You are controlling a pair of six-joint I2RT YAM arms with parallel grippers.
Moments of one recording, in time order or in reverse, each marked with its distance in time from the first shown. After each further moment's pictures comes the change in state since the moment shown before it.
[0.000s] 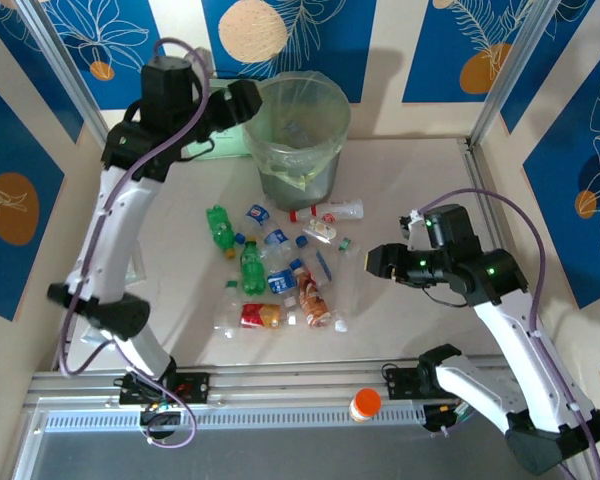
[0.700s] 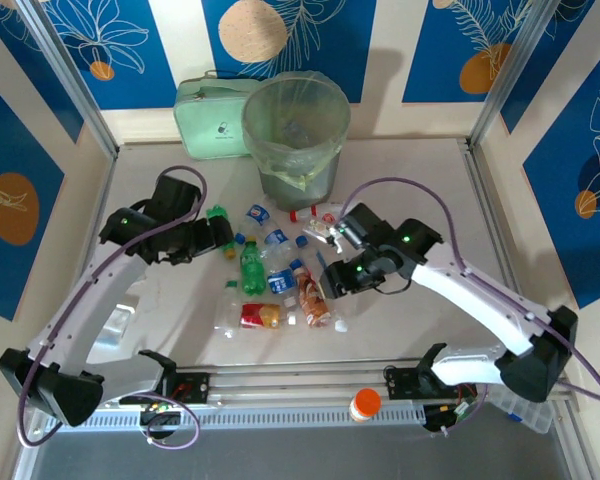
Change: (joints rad) left arm 0.012 -0.473 -0.894 -0.243 -0.036 -0.126; right arm 0.423 0.386 0.115 -0.037 0.193 -0.148
